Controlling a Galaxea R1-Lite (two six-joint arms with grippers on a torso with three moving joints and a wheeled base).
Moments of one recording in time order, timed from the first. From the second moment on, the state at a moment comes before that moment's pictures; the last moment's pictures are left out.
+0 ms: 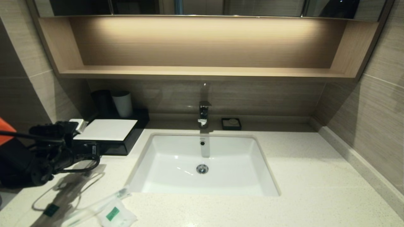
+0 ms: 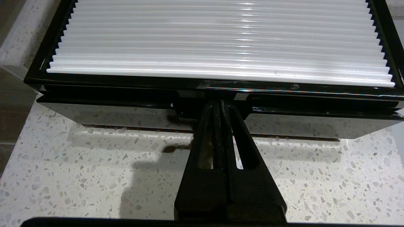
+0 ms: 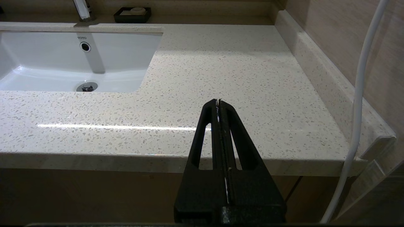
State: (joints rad) left arm 0.23 2.07 -0.76 -0.86 -0.20 0.14; right arm 0.00 0.00 0.00 0.00 0.00 0.00
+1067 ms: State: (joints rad) left arm 0.23 2.10 -0.78 -0.89 -0.20 0.14; right arm 0.00 0.00 0.00 0.00 0.00 -0.01
